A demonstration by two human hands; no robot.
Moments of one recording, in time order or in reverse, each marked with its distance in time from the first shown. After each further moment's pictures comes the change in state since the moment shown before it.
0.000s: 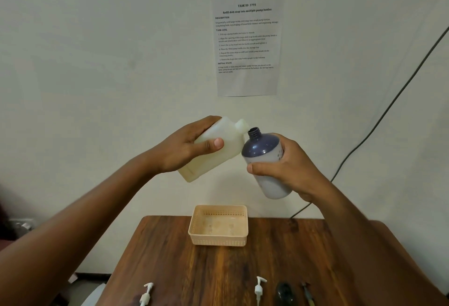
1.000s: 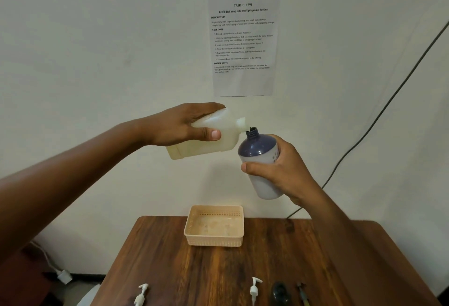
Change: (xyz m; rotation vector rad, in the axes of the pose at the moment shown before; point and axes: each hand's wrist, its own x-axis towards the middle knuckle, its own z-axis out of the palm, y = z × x) left_hand 0.027 0.018 -0.038 0.205 -0.124 0.044; right_hand -0.001 0.008 0.004 -0.042 0.104 0.005
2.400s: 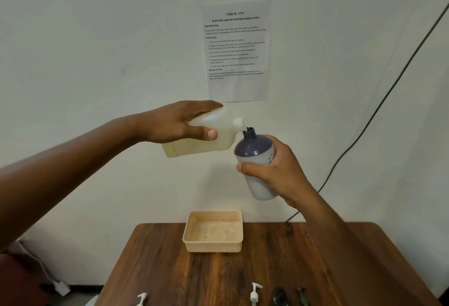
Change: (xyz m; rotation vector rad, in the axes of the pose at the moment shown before) left_hand 0.006 0.014 -0.015 0.040 -0.030 0.044; right_hand -0.001 -0.007 -0.001 0.053 0.044 -0.021
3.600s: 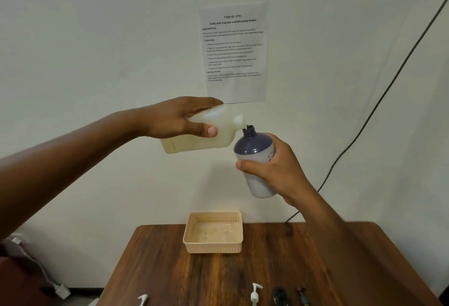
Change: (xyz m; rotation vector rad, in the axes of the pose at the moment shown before) left_hand 0.005 0.007 -0.010 0.016 -0.021 0.019; right_hand -0.001 -0.005 -0.002 0.038 0.026 -0.021
